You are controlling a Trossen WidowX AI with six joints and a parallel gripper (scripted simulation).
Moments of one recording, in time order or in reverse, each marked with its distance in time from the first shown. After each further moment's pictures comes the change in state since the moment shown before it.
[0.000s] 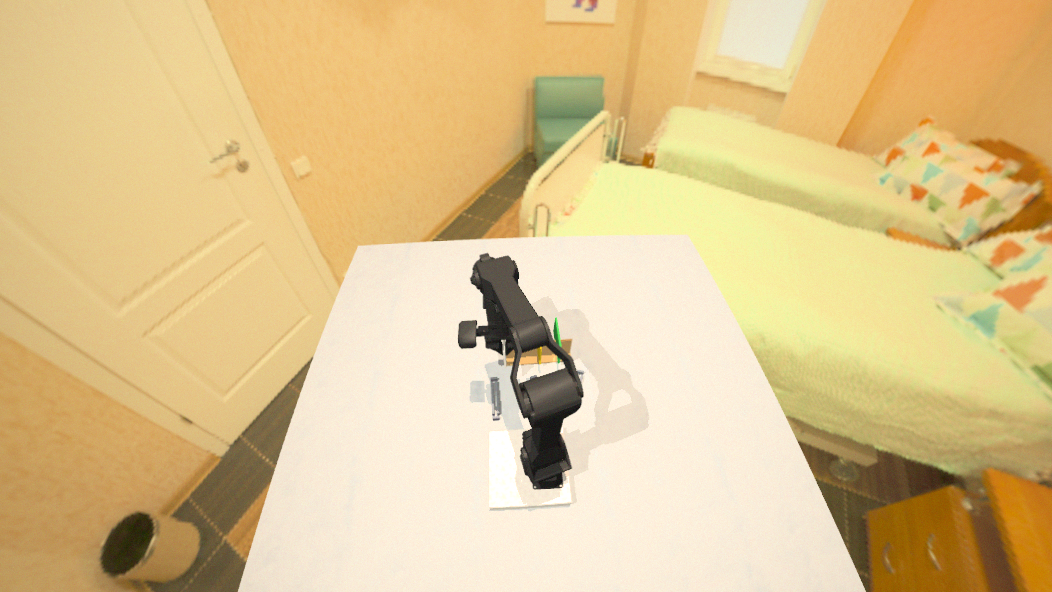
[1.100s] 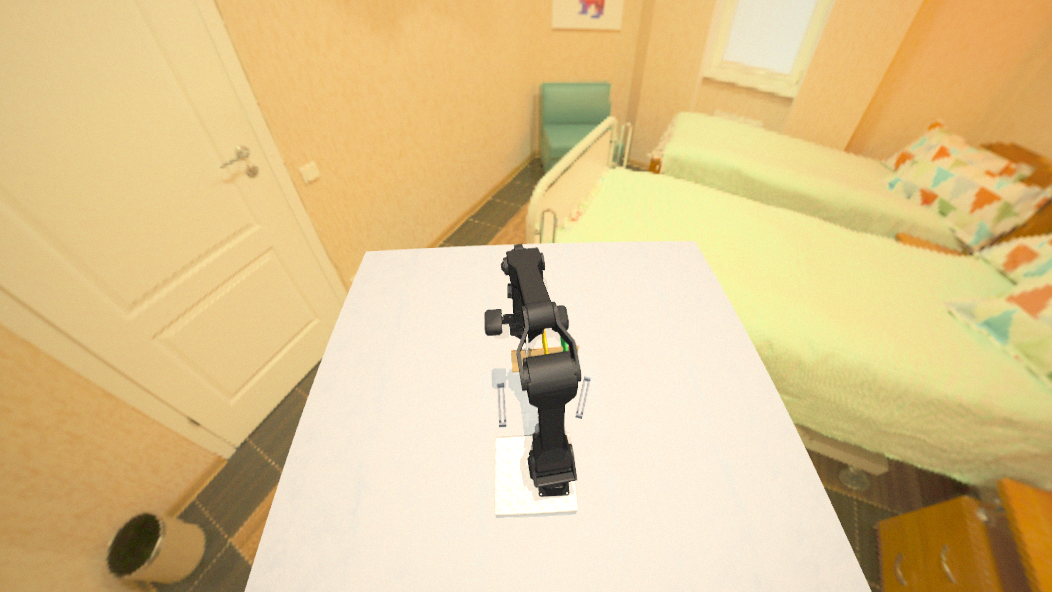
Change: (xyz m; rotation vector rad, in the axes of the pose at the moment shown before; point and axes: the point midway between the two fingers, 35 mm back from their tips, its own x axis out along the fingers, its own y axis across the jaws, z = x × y) arm 0.008 -0.038 0.056 -0.013 -0.014 0.004
